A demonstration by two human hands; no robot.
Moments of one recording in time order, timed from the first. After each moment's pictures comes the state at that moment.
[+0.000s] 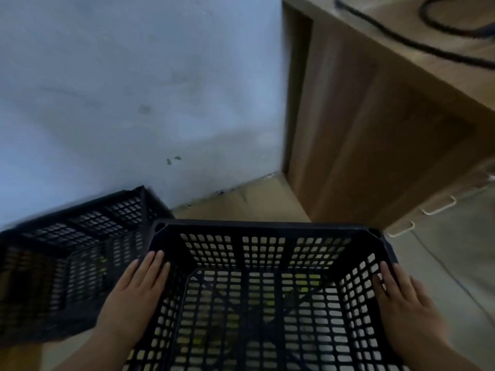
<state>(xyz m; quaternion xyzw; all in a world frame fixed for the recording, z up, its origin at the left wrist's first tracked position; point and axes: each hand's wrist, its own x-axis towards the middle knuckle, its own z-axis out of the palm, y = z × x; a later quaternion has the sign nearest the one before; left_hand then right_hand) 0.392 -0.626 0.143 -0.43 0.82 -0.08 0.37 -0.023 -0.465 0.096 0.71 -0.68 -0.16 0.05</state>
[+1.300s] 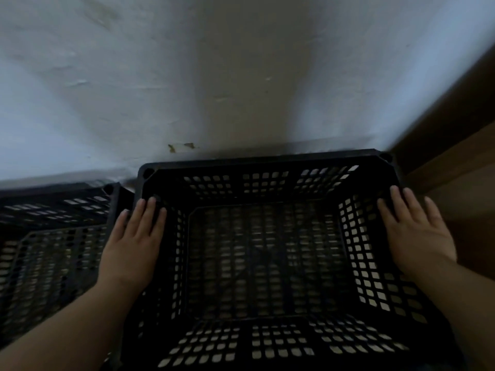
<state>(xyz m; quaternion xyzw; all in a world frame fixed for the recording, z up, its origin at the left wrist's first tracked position) 0.409 -0.907 -0.085 -0.61 0.77 -0.07 0.16 -0.043 -0.898 -0.061 0.65 -0.68 -0.34 0.02</state>
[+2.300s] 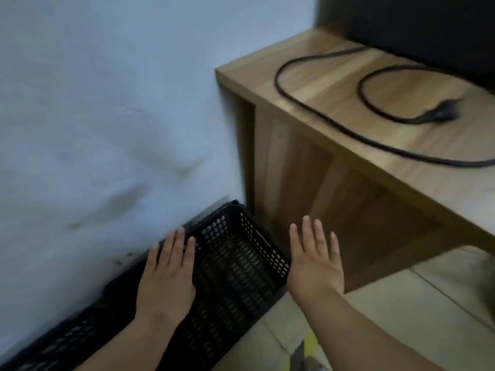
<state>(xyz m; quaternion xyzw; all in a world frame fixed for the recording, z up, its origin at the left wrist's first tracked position) 0.232 -0.856 0.180 -0.38 0.92 -0.05 0.03 0.025 -0.714 0.224 0.44 -0.88 -0.10 -0.17</state>
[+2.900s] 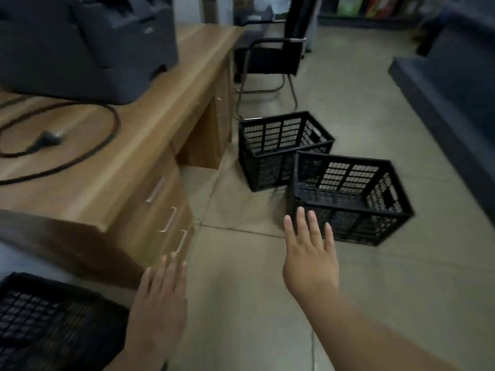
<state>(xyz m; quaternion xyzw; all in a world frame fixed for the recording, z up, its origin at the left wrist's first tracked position) -0.011 -0.455 0.218 -0.05 1.00 -0.04 0.02 -0.119 -0.222 0.294 0.14 -0.99 -0.03 -0.07</state>
